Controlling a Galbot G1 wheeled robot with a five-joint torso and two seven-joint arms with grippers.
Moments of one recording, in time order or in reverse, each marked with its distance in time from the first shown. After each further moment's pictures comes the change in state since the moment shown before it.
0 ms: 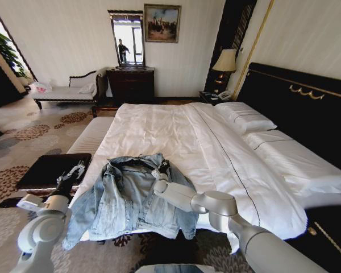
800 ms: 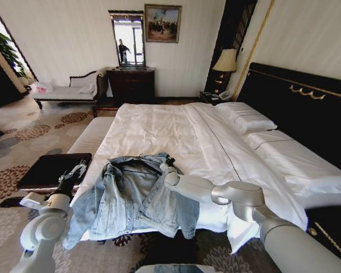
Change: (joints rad) left arm -0.014 0.002 0.021 0.008 0.008 0.002 -0.003; right arm 0.095 -0.269 -0.044 0.298 0.003 -0.069 -0.087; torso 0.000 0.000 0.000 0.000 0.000
